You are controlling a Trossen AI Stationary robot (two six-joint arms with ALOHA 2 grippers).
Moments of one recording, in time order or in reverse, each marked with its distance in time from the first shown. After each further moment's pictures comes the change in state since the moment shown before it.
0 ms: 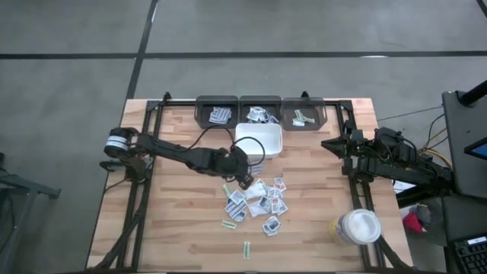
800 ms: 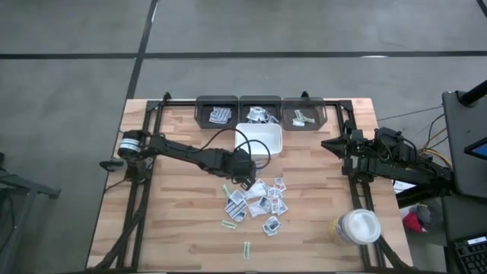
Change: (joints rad) left arm 0.001 0.133 0.187 -0.301 -0.001 -0.069; right arm 0.000 0.000 0.000 0.000 0.000 0.001
